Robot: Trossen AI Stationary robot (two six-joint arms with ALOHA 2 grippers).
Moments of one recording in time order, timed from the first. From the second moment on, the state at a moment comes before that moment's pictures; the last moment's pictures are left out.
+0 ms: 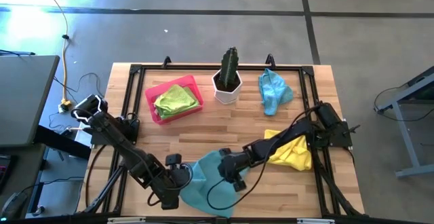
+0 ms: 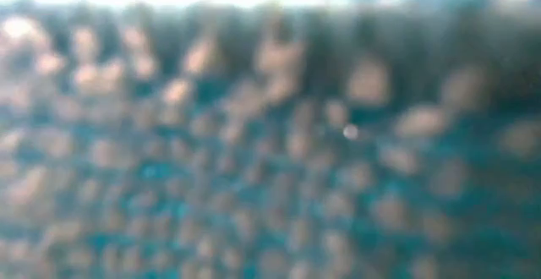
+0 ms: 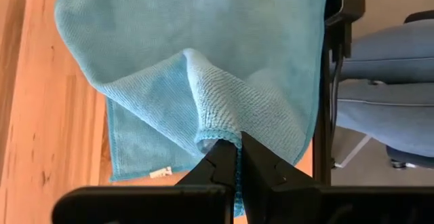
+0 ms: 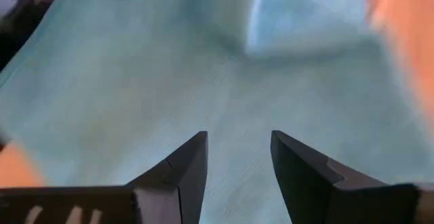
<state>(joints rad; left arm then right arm) -0.63 1.65 1.30 -0.78 -0.24 -0.77 0.39 1.96 1.20 -0.06 -0.07 0.02</state>
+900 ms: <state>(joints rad) -0.53 1.65 1.30 -0.60 -0.14 -0.51 0.34 1.96 1.27 0.27 -0.18 -0.25</state>
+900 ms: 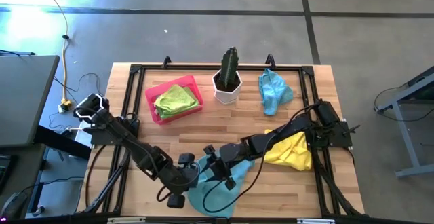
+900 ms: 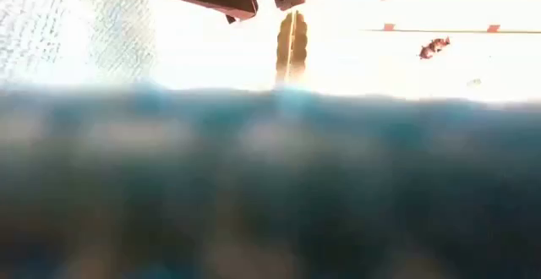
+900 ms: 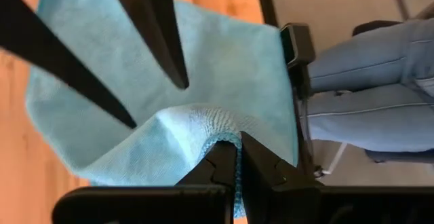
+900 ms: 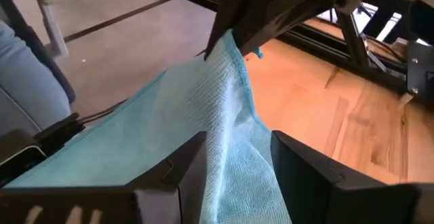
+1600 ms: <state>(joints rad) -0.53 1.52 1.30 -0.59 -0.10 -0.49 0.34 1.87 1.27 0.08 -0.16 -0.29</state>
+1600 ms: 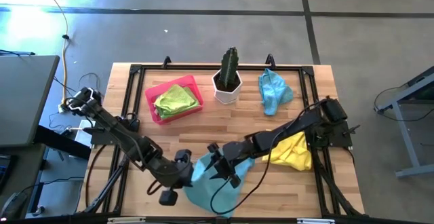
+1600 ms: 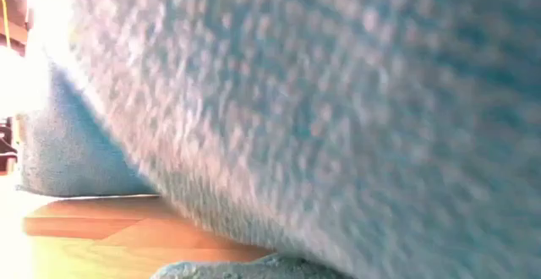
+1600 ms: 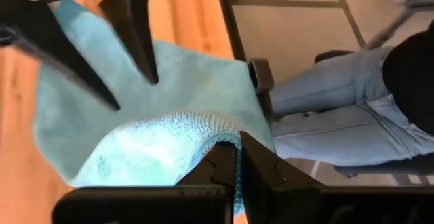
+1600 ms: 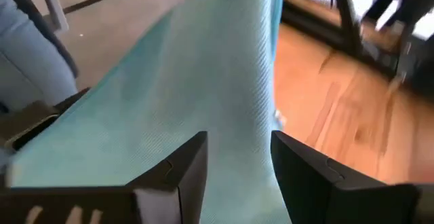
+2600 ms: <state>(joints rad) -0.35 1.50 1.30 -0.85 -0.30 -0.47 0.45 1.84 1.26 -0.39 0.03 -0.05</state>
